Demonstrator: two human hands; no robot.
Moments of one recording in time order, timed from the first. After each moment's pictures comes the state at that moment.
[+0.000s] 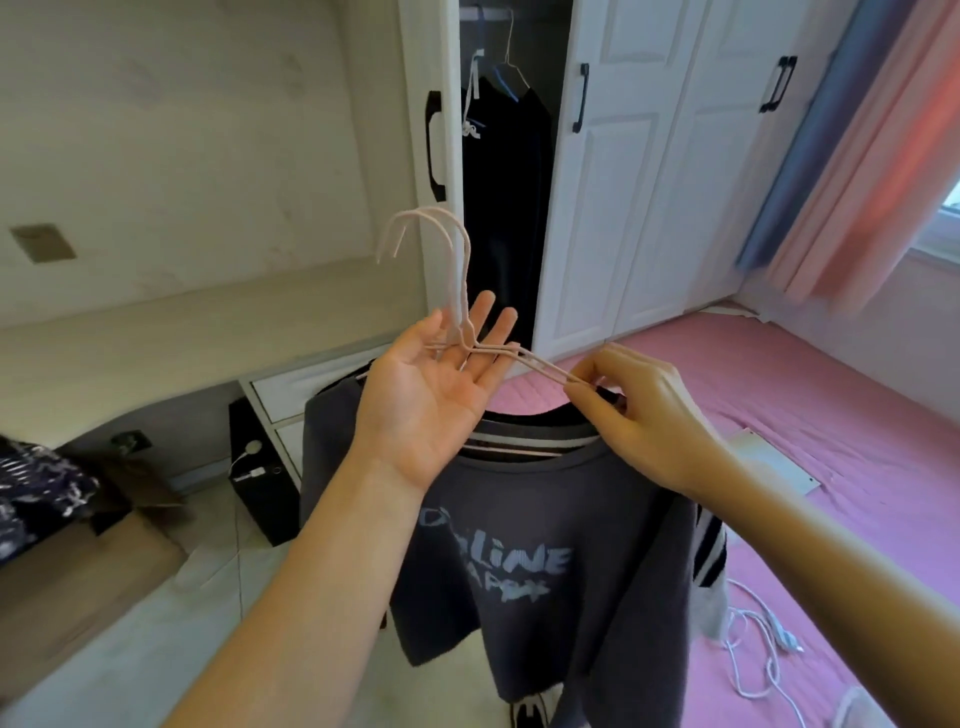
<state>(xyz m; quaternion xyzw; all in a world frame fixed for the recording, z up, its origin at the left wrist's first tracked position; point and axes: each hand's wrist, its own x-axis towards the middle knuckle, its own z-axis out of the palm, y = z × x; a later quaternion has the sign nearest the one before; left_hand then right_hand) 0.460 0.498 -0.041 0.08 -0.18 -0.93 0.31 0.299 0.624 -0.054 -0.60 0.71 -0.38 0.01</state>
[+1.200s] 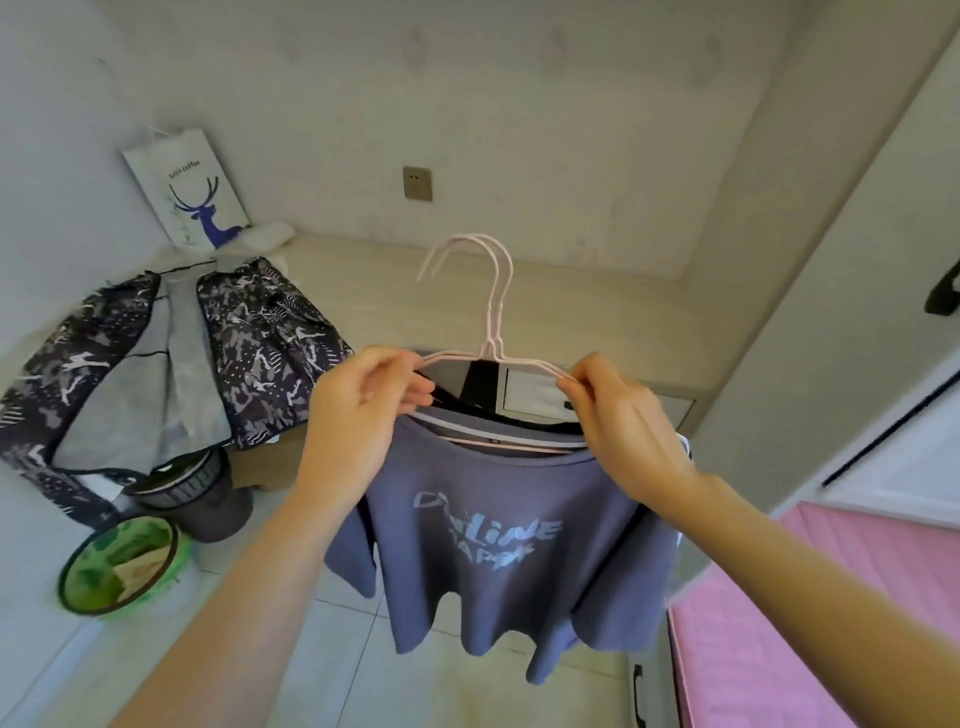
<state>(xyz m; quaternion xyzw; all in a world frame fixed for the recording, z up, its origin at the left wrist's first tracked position) 0.691 0.317 -0.078 0.56 -0.53 -0.33 0.55 0.456 0.297 -0.087 -0.78 0.54 -0.30 0.10</state>
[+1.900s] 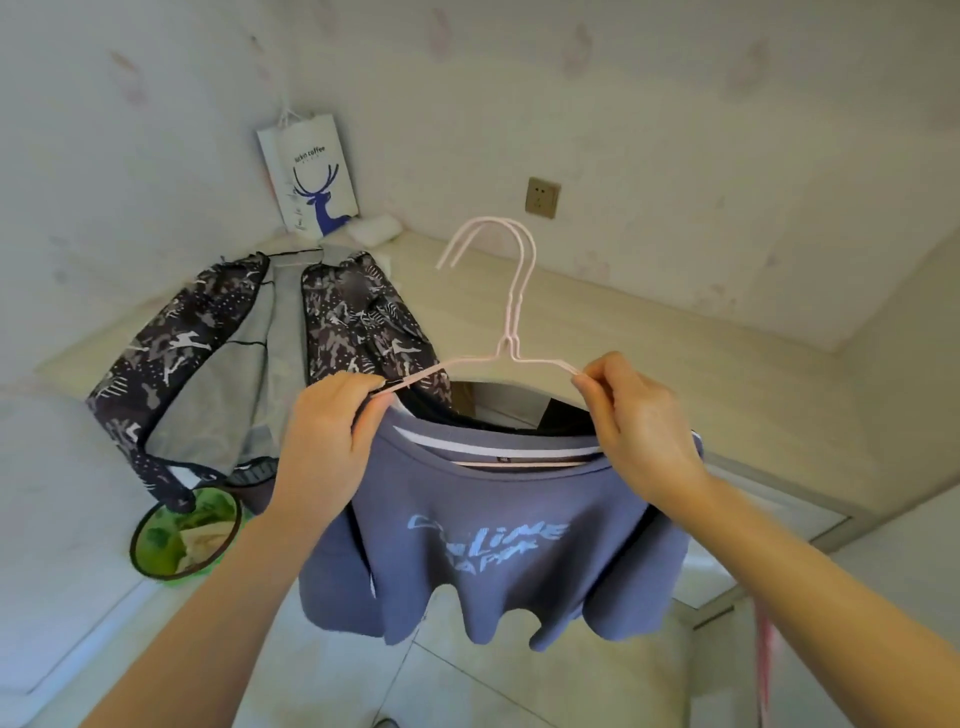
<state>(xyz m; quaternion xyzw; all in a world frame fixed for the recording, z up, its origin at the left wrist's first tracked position) 0.876 0.221 -0.143 0.64 -0.65 0.03 0.41 0.597 0.145 -0.100 -0.83 0.45 -0.32 0.08</state>
